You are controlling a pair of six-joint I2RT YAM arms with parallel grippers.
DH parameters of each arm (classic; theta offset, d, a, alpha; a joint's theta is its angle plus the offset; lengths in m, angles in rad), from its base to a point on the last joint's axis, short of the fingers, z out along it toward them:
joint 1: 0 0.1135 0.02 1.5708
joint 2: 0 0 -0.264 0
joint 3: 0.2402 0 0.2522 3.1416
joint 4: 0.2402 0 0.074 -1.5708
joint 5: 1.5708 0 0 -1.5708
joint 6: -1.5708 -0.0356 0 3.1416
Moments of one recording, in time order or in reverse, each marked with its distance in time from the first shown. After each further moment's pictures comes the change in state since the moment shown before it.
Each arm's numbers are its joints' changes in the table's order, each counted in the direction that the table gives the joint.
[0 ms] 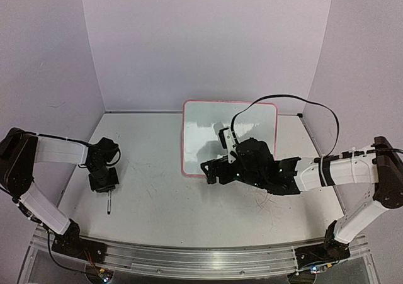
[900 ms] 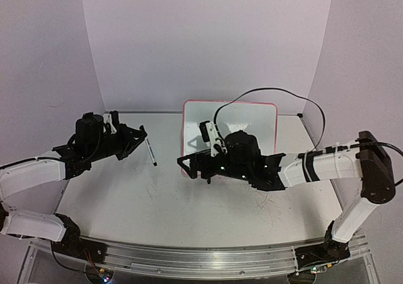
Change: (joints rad) left arm -0.175 0.425 -0.065 -0.701 0.336 0.299; right arm 0.010 -0.098 0.089 -0.155 -0.232 -0.046
